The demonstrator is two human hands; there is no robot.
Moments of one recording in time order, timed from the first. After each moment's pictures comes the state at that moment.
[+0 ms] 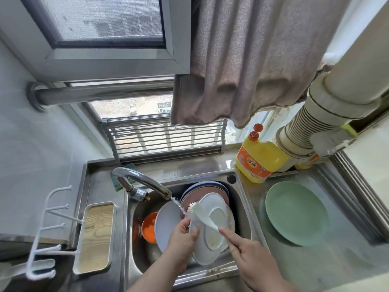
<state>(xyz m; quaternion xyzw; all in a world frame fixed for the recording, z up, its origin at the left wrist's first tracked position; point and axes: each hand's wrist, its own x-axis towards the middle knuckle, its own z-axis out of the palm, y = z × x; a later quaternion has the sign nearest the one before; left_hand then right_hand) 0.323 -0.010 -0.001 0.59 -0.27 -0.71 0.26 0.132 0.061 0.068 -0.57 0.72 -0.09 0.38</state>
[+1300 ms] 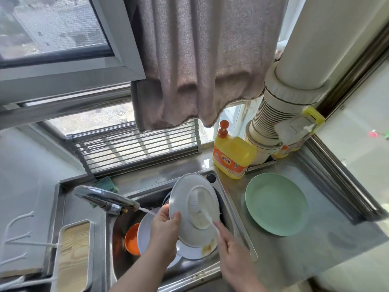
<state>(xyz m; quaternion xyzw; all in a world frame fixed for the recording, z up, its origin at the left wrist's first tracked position) 0.274 -0.043 0.058 0.66 -0.28 -0.63 0.31 0.124 0.077 0.029 -0.42 0.75 -0.29 0.43</state>
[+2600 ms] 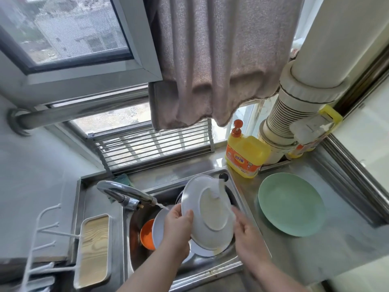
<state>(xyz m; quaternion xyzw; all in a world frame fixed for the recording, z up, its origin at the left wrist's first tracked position) 0.280 -0.037 0.077 0.66 -0.25 -0.64 0.30 0.118 0.049 0.034 -0.32 0.74 -0.37 0.46</state>
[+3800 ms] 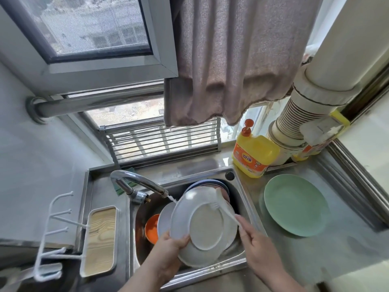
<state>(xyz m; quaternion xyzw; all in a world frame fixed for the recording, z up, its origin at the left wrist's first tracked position) 0.359 0.006 0.031 0.57 -0.14 -0.76 0.28 0.116 0.079 0.033 -0.46 0.77 -0.25 0.37</state>
